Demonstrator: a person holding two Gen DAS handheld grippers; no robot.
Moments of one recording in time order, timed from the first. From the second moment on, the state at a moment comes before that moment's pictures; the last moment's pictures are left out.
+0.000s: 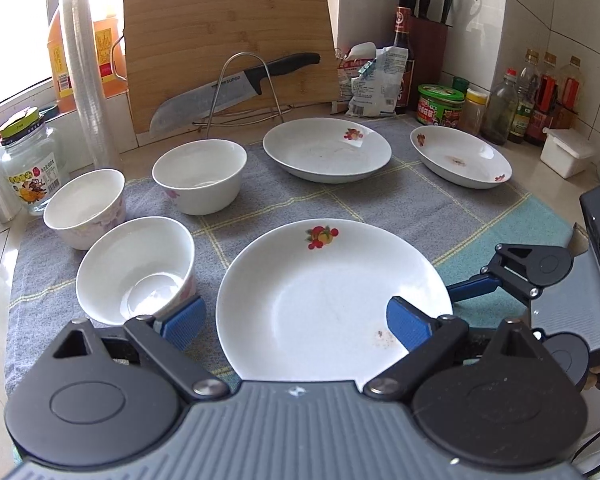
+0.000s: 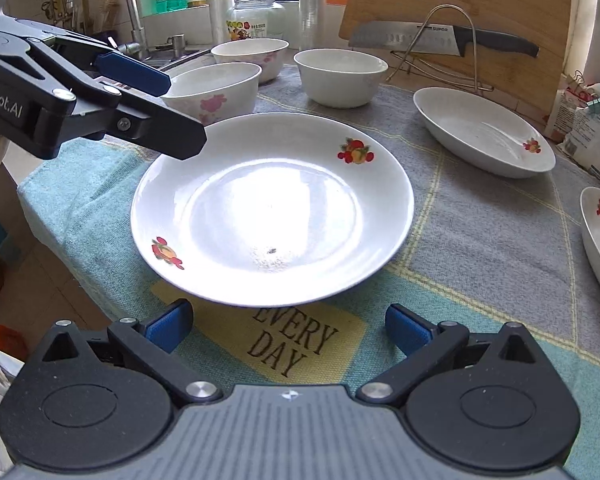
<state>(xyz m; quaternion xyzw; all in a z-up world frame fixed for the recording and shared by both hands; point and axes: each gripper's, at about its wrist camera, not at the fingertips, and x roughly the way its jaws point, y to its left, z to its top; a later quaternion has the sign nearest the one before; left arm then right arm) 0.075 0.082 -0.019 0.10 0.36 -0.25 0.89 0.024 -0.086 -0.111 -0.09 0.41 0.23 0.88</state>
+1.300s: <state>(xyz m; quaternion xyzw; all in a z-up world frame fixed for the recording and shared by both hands) 0.222 0.018 -0.058 0.22 0.54 -0.40 0.71 0.011 -0.081 -0.124 -0.10 0.34 0.24 0.90</state>
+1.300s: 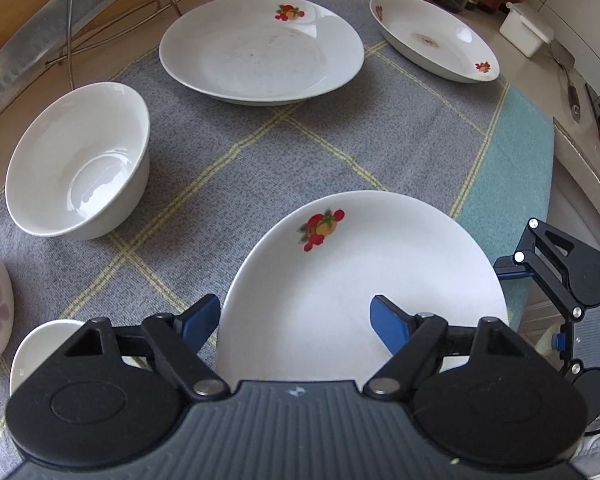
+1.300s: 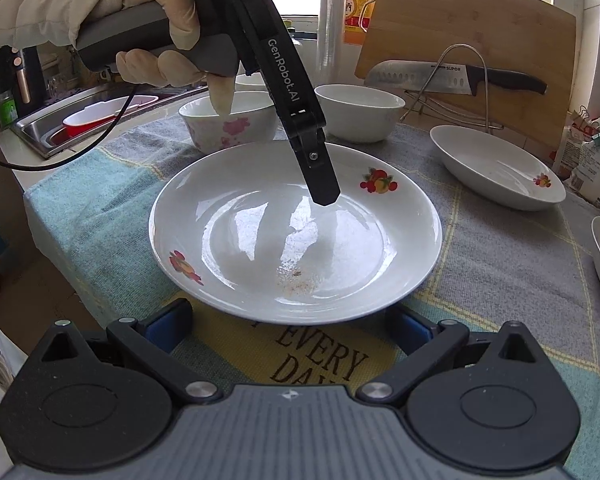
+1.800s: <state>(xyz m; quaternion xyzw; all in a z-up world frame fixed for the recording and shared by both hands) 0.222 0.013 -0.065 0.25 0.56 -0.41 0.67 0.013 -0.073 -0.121 -0.10 0.35 0.22 0.90</state>
